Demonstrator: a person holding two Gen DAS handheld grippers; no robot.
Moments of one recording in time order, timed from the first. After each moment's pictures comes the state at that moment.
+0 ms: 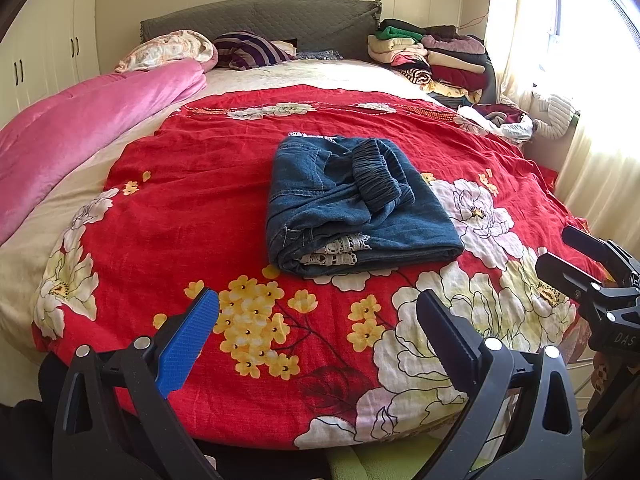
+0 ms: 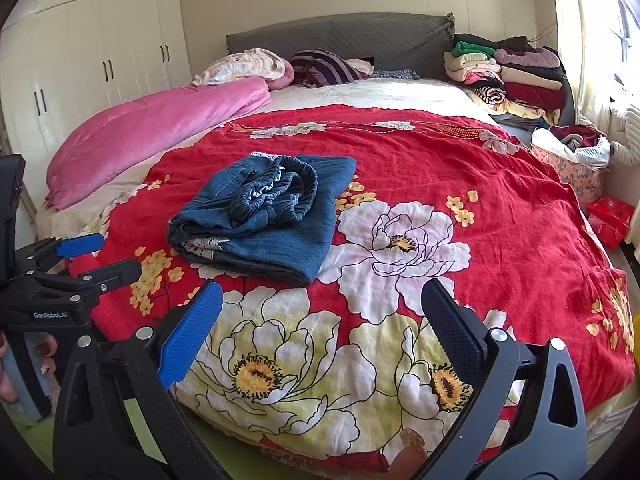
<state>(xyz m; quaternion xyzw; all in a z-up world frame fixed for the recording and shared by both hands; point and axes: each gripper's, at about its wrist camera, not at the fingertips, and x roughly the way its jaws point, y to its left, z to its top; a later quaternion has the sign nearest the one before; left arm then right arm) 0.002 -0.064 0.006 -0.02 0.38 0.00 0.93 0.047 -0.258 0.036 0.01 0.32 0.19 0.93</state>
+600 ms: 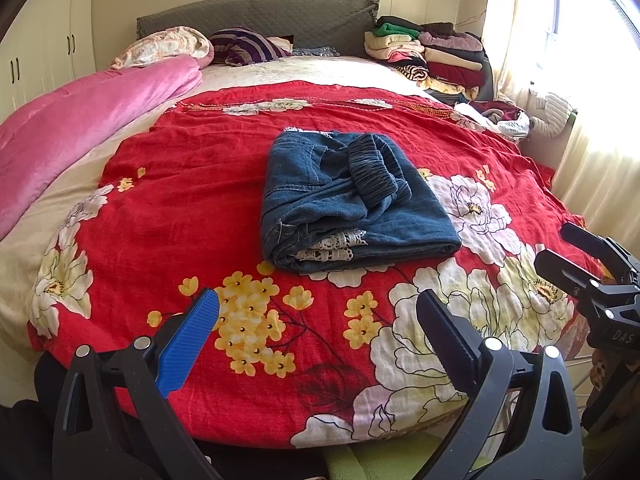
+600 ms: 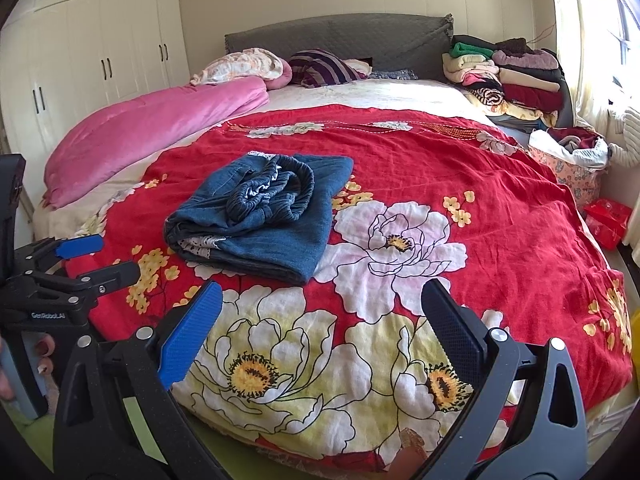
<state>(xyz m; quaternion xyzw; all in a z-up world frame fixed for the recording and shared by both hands) 0.004 -0.065 0.003 -0.02 0.38 -0.01 0.92 0.048 -0.258 0.036 0.00 0.32 0.19 0.93</state>
